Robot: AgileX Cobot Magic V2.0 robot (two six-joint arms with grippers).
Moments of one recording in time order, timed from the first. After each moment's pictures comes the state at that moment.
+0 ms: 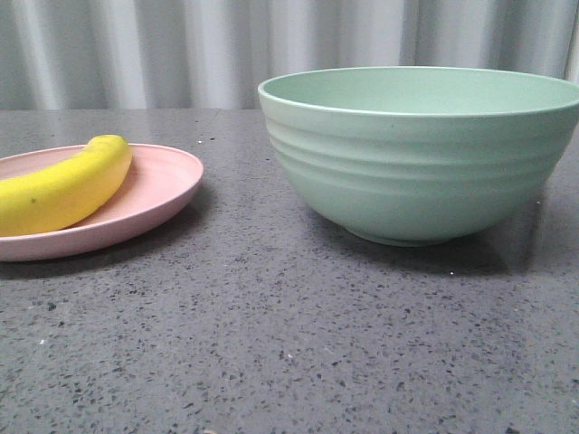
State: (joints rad) left arm -0.06 0.00 0.00 -0.05 0.32 0.09; right arm -0.10 -0.01 0.01 -0.12 0.33 0.15
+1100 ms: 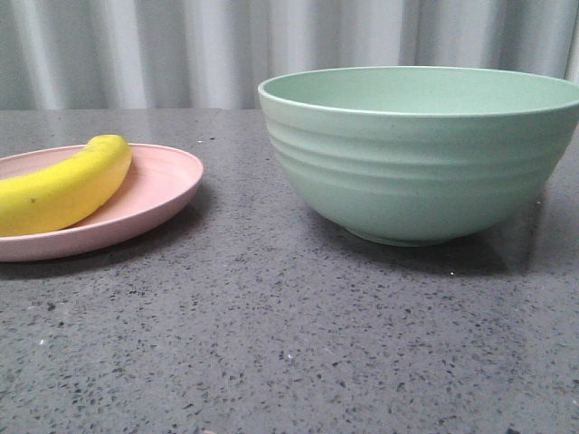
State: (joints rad) left arm -0.06 0.00 0.00 -0.05 0.18 0.09; right arm -0.10 -0.01 0.01 -0.12 0.19 0.15
